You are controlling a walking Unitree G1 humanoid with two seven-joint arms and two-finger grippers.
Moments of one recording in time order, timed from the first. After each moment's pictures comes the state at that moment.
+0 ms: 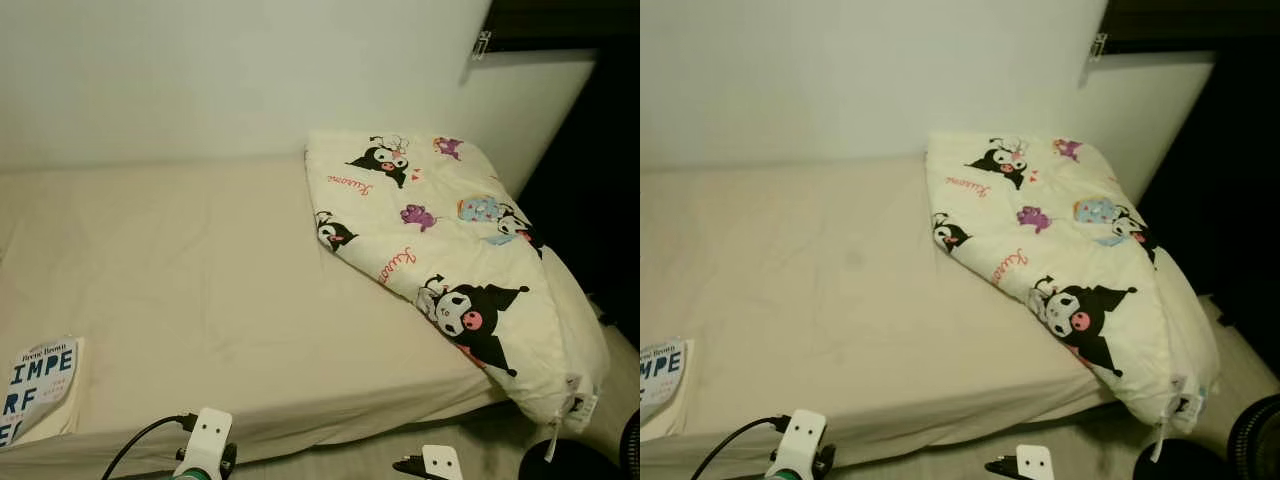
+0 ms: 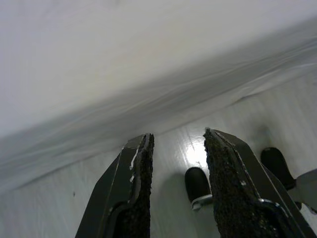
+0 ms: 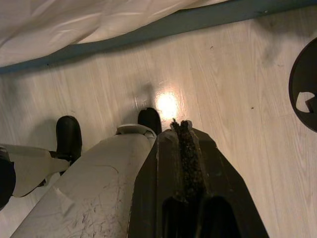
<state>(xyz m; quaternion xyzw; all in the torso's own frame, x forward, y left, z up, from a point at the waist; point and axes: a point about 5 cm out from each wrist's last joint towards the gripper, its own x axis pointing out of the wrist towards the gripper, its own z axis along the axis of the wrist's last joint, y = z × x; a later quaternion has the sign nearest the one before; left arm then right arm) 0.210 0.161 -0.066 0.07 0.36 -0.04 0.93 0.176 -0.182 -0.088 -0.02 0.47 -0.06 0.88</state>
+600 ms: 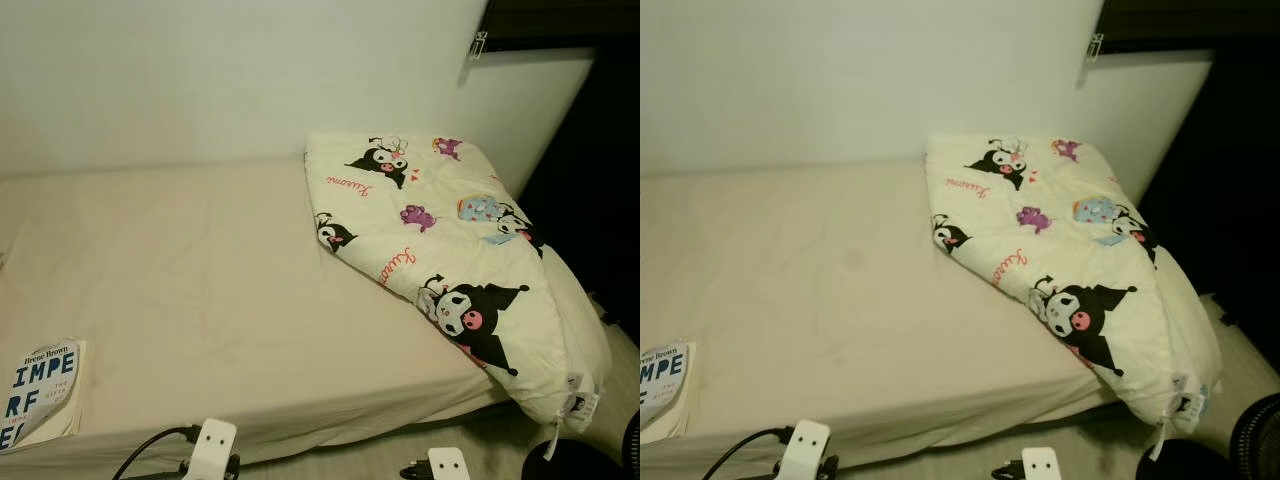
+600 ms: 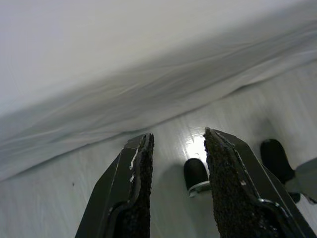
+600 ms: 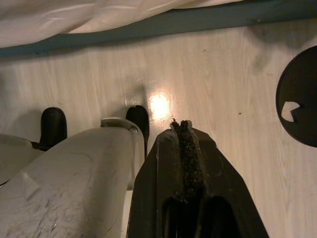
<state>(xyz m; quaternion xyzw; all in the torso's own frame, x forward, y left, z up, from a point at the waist) 0.196 0.157 -0.073 0.07 0.37 -0.04 0.93 0.170 -0.195 -0.088 -0.06 0.47 -0.04 0.88</state>
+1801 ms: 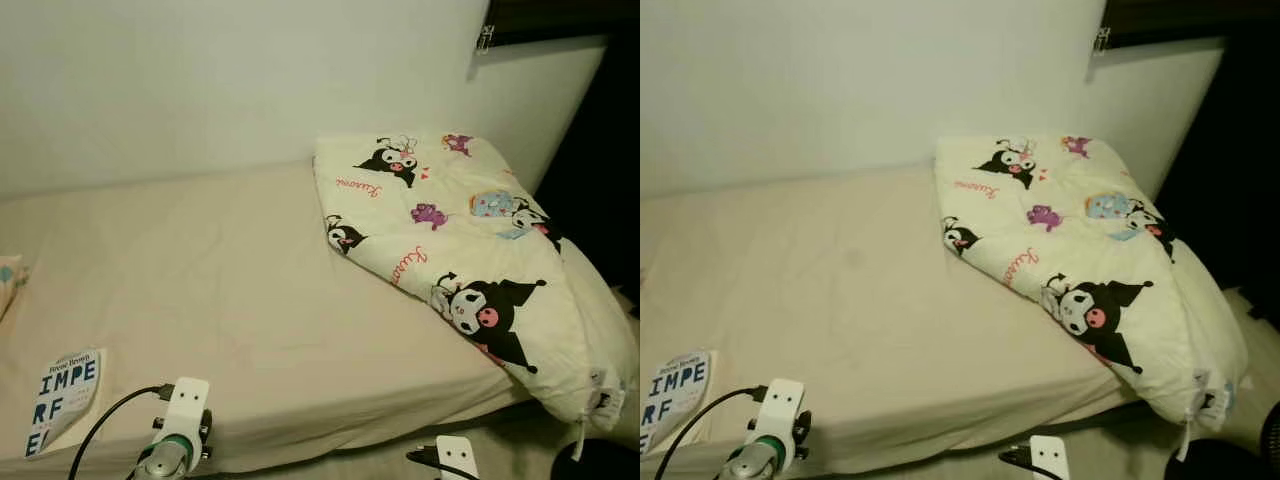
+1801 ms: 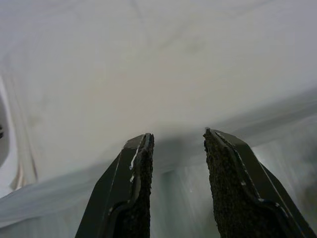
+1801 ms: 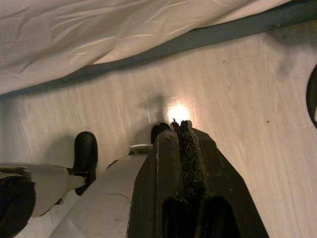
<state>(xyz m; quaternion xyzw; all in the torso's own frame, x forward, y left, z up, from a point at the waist) 0.243 0.182 -0.045 0.10 0.33 0.00 0.94 0.188 -0.195 -0.080 -0.02 0.45 -0.07 0.89</state>
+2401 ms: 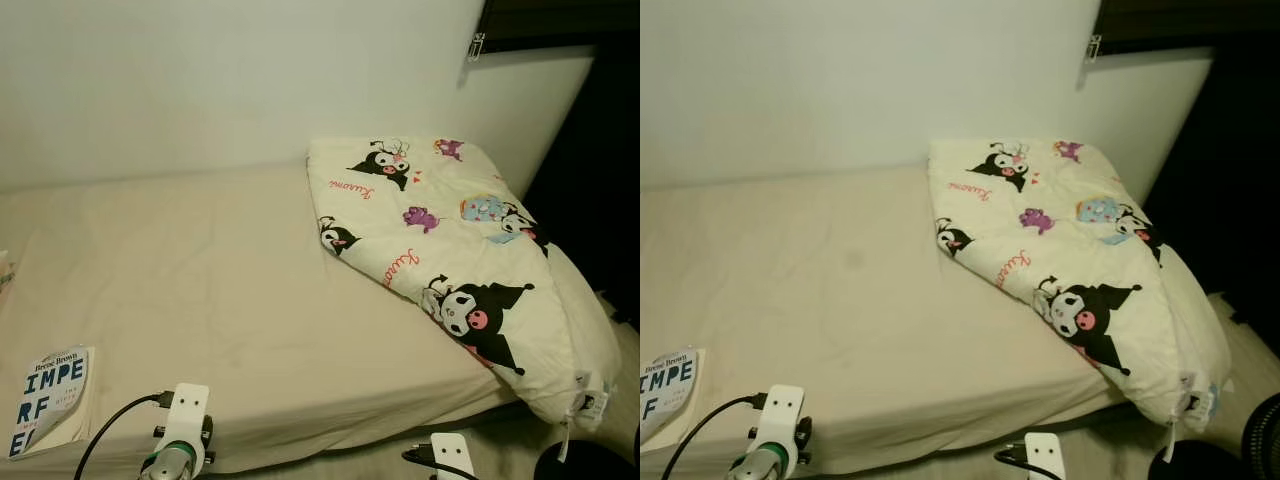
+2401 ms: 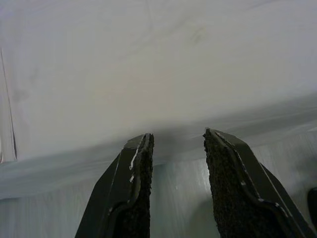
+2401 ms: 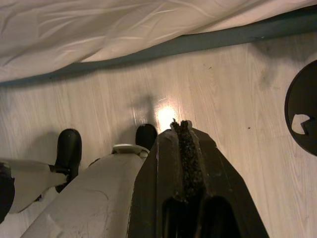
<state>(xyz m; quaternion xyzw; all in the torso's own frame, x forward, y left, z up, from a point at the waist) 0.237 0.186 -0.049 0.07 0.34 0.05 0.94 0.190 -0.194 -0.079 -0.05 0.45 -0.05 0.89</state>
